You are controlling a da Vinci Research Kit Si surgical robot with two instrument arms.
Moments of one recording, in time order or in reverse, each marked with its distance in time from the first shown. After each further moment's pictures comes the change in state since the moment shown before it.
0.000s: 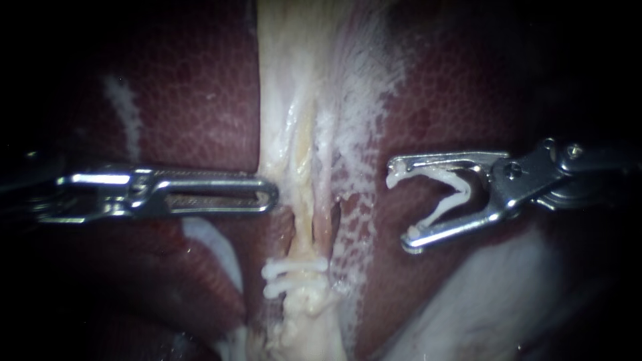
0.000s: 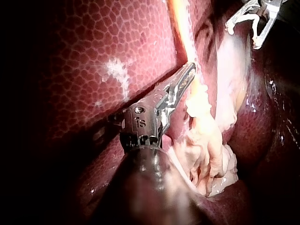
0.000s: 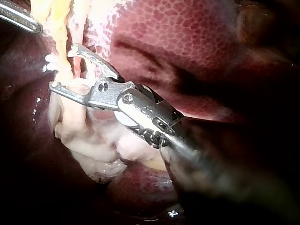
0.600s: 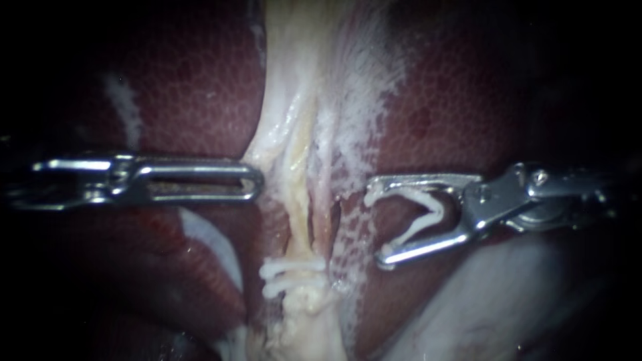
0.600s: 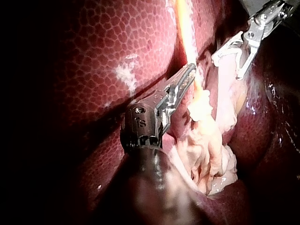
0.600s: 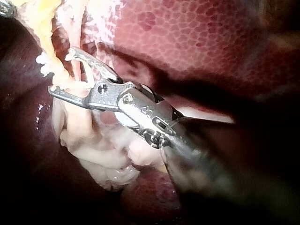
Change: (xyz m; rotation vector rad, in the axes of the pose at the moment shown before) right arm -0.007 0.001 0.007 0.003 -0.001 0.072; left arm -0.005 -0.001 -0.005 0.011 -0.024 -0.019
